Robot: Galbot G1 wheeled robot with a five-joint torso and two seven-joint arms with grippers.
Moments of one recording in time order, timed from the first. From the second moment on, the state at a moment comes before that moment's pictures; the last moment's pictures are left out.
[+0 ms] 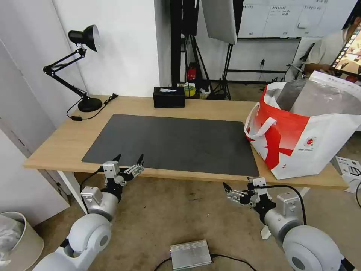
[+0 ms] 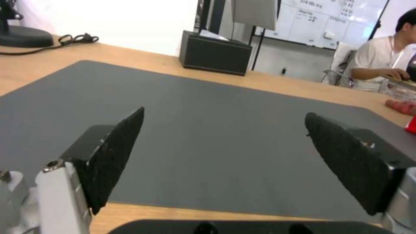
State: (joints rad) left arm 1.33 -0.96 -0.32 -2.05 -0.68 0.00 -0.24; right arm -1.52 0.86 0.42 2.31 0.71 -0.49 0.31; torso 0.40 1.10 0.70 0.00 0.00
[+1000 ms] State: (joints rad) left arm 1.37 -0.93 -0.33 -2.04 -0.64 0.02 -0.26; right arm -1.52 0.86 0.42 2.31 0.71 -0.49 0.31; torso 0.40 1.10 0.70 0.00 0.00
